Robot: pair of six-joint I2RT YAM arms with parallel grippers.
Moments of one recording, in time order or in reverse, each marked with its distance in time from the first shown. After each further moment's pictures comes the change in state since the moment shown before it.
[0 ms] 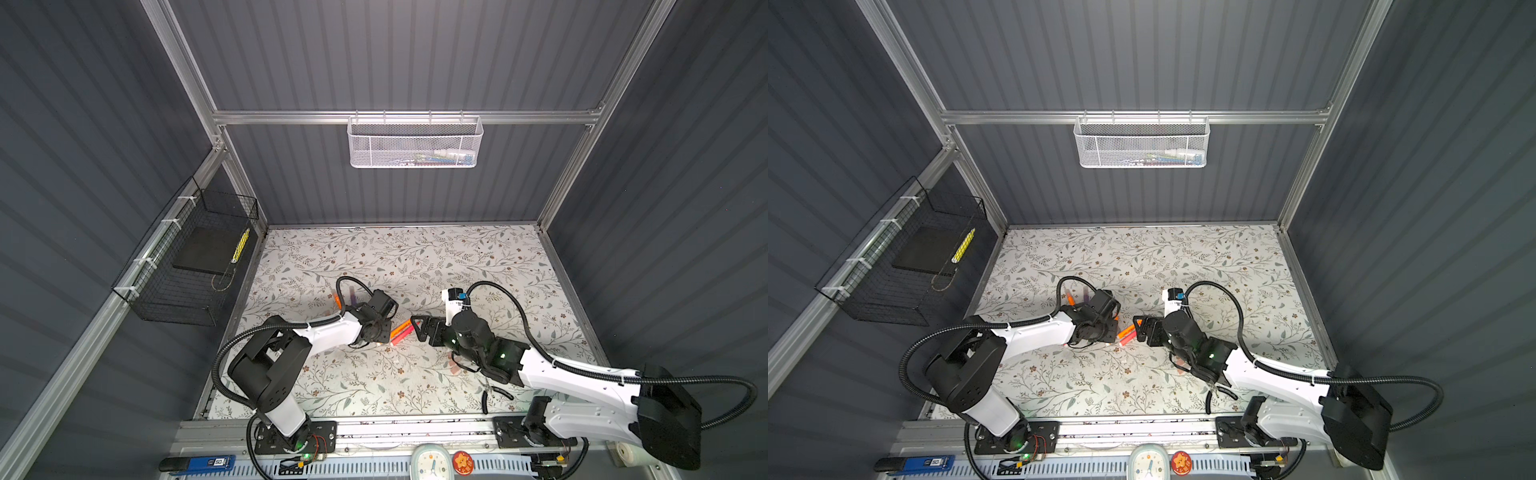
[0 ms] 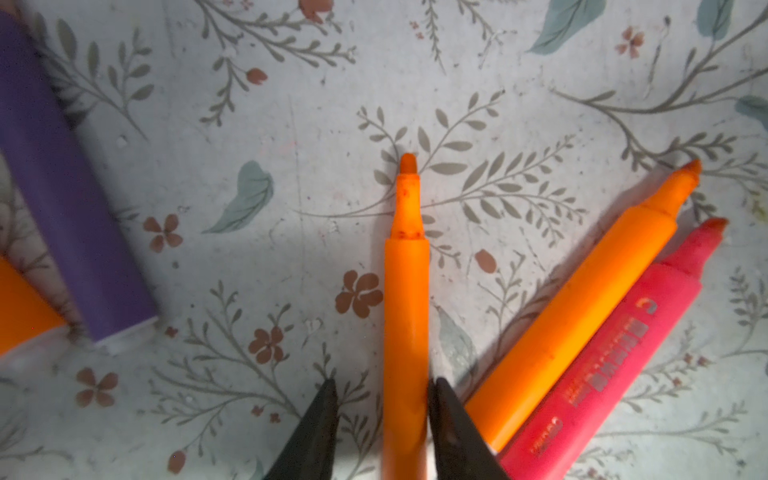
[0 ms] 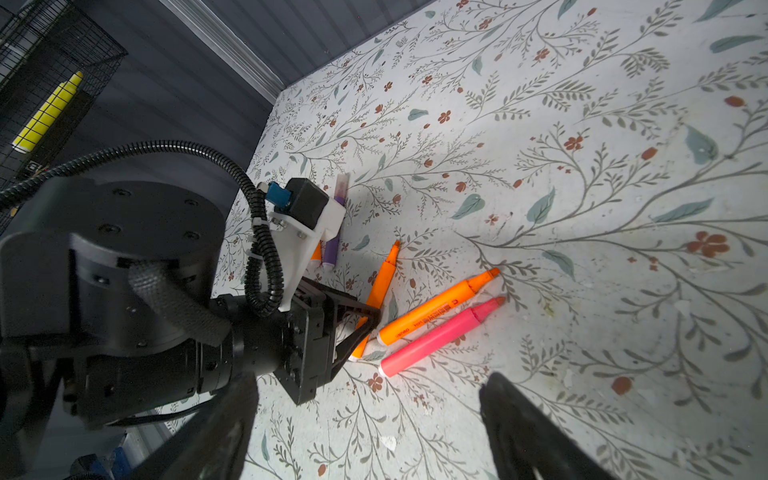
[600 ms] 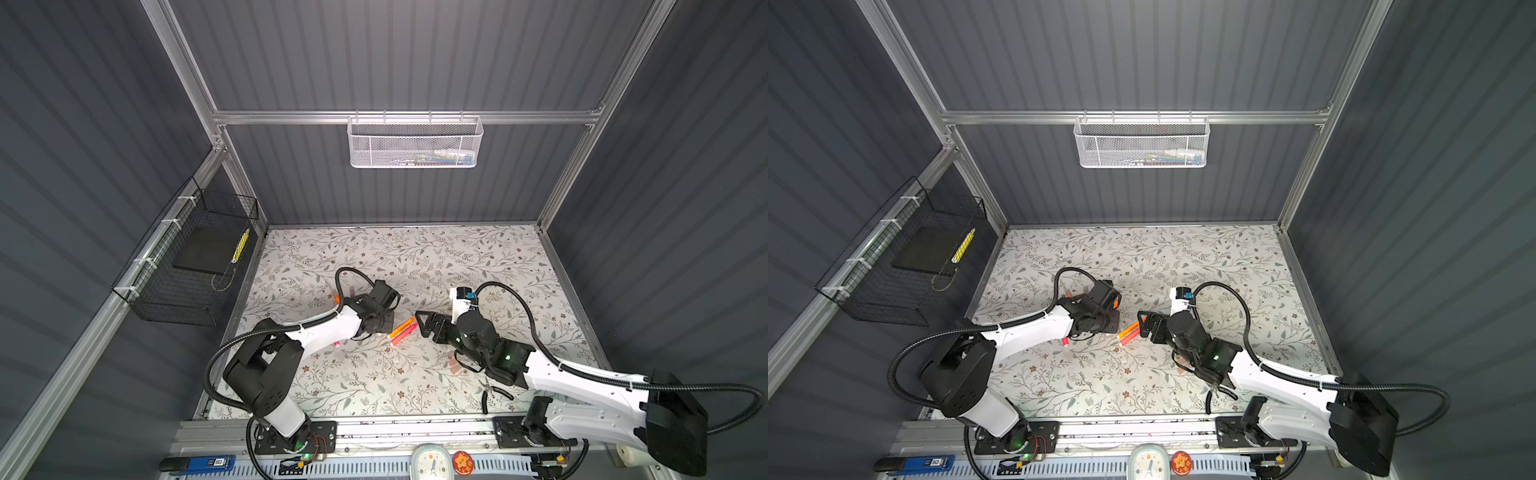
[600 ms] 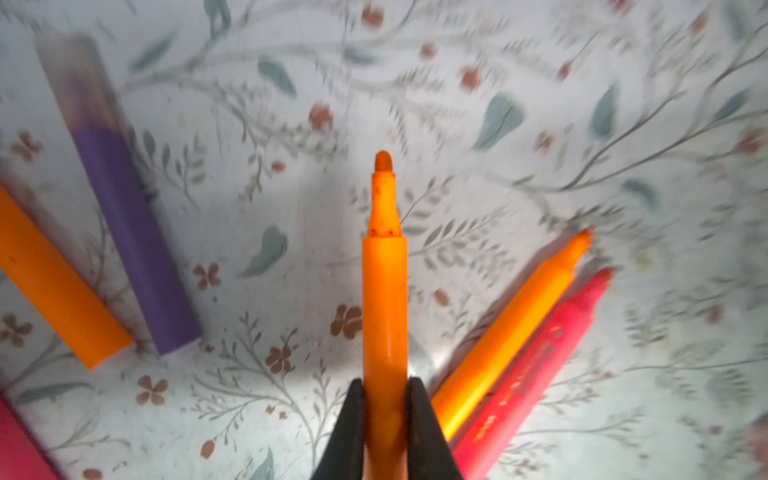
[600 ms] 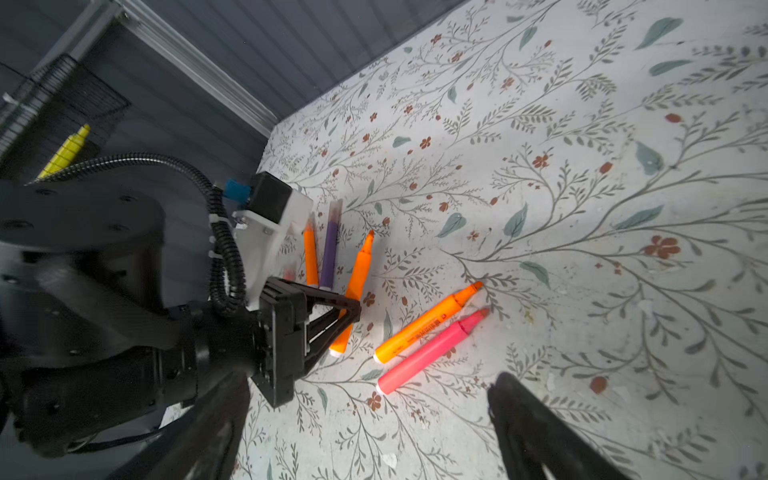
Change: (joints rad) left arm 0.000 -0.054 0.139 -0.045 -0.025 -0.012; right arm -0.014 -0.077 -0.029 0.004 0.084 0.056
